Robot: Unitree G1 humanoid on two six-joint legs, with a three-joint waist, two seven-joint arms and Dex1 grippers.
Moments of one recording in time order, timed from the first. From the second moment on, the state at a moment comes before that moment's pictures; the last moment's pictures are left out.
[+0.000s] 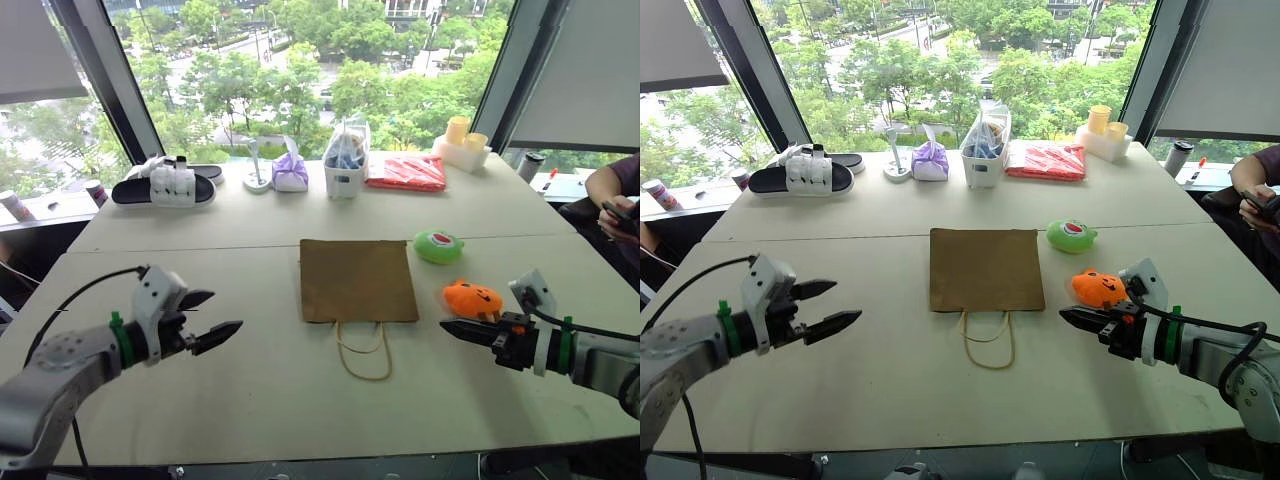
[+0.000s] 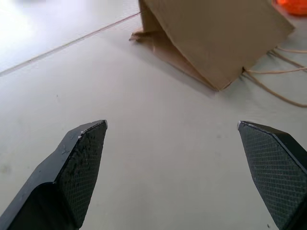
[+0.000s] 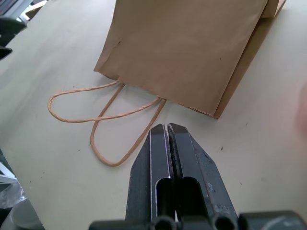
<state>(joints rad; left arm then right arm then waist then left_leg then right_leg) -0.21 0.84 0.16 -0.38 -0.56 0.59 -0.84 -0.09 -0.88 -0.37 -0.33 0.87 0.96 0.77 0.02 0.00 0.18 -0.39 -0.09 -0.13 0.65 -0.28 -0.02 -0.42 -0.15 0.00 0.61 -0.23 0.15</state>
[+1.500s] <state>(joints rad) -0.84 0.14 -0.08 0.16 -0.45 0.62 -0.86 -0.02 -0.52 -0.22 -0.73 0.93 0.90 0.22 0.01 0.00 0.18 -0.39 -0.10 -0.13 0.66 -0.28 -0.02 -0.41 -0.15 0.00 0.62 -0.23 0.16</state>
